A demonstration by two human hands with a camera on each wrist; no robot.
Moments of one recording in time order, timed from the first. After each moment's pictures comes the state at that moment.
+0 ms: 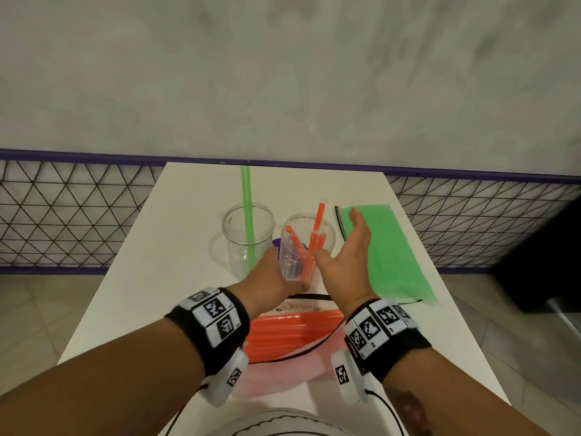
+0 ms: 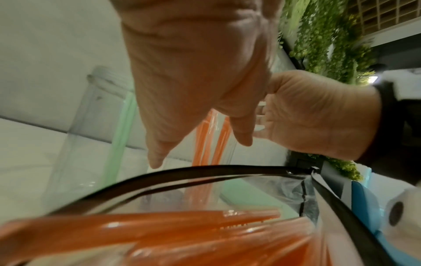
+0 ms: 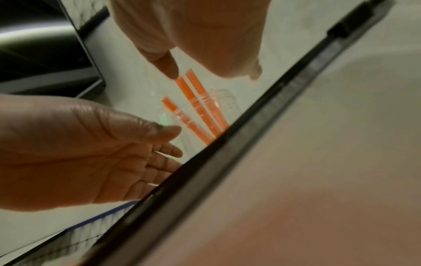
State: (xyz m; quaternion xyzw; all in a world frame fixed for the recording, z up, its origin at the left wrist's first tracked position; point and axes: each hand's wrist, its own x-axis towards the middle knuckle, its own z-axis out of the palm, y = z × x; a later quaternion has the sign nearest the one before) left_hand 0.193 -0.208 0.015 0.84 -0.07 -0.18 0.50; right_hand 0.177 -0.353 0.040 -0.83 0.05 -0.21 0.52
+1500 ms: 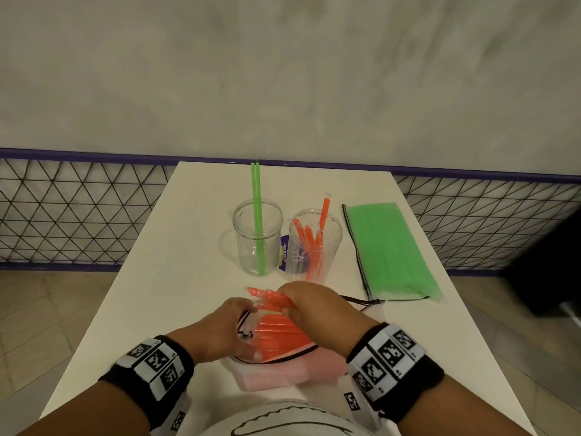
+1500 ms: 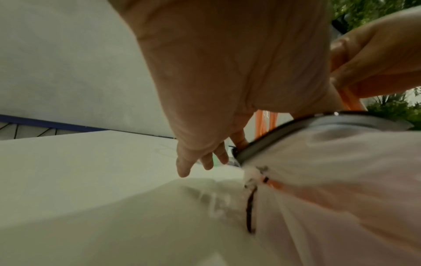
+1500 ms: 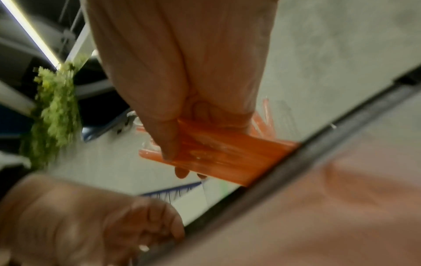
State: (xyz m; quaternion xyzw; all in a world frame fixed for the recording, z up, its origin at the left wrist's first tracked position) left_hand 0.127 -0.109 -0.024 0.88 -0.07 -0.30 0.37; right_hand 0.125 -0.324 0.037 -0.94 -0.23 0.13 0.20
